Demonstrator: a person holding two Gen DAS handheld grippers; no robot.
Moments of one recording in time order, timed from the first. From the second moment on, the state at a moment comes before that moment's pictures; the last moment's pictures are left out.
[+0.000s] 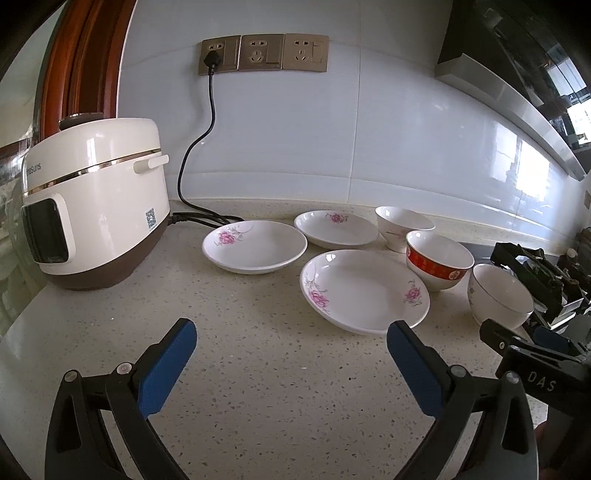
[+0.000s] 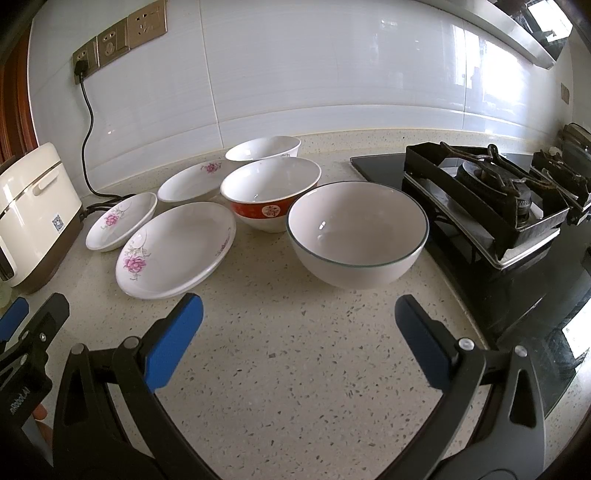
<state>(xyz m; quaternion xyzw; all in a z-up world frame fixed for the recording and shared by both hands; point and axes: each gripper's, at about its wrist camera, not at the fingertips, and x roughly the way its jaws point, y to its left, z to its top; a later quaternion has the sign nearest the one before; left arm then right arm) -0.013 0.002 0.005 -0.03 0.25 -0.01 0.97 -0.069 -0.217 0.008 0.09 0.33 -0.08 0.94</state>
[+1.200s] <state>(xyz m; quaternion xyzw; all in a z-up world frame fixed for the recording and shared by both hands) -0.012 0.003 0.005 -0.03 0.25 -0.01 0.97 -0.069 -0.219 0.007 0.09 0.33 -0.08 0.93</state>
